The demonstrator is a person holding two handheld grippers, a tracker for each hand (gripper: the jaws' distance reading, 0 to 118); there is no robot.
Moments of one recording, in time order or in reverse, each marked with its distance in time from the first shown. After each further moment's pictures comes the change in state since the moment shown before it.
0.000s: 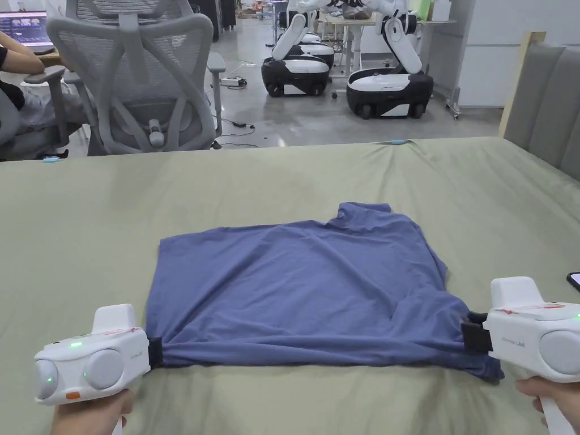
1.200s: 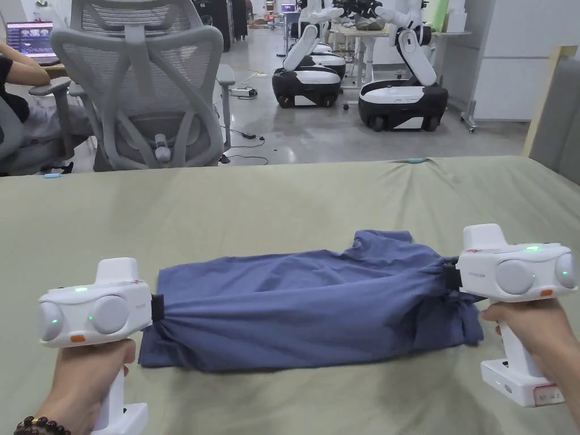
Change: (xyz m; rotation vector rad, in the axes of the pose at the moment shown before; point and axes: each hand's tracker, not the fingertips) left arm 0.017 0.123 -0.074 0.049 0.047 -0.049; right arm -0.002 0.154 -0.167 0.066 -0.008 0.035
